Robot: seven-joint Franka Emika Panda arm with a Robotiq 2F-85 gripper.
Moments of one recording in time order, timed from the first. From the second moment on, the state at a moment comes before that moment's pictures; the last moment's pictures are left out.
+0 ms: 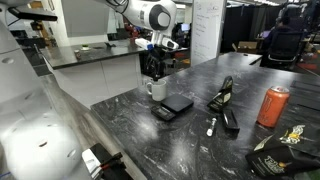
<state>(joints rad) 0.05 -0.07 0.07 -2.02 0.19 1.74 0.40</state>
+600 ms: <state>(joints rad) 0.05 -0.01 0.07 -2.00 0.19 1.74 0.40</state>
